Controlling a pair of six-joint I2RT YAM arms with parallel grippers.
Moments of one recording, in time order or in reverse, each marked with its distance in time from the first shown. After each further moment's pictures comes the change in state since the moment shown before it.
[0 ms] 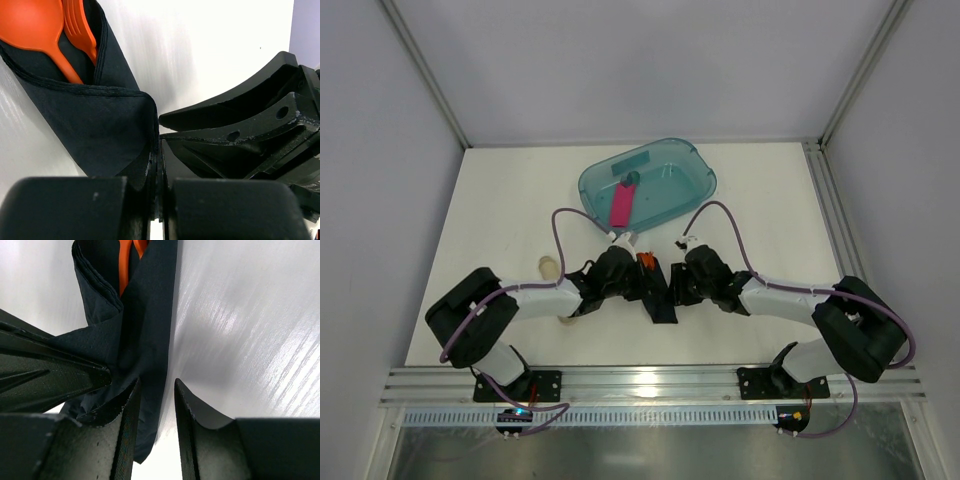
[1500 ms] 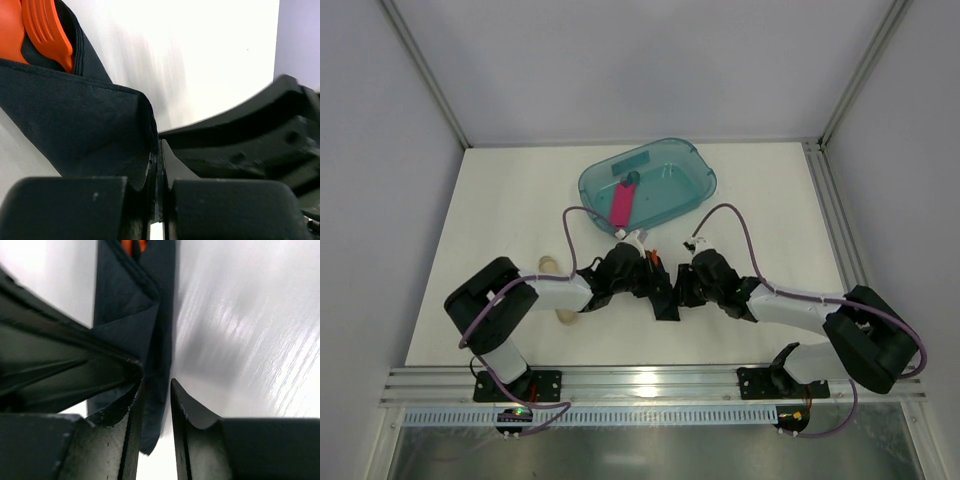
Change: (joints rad) left arm -0.002 0.115 0.056 0.095 0.055 -0.019; right arm -0.010 -0.042 -0.055 0.041 0.024 0.049
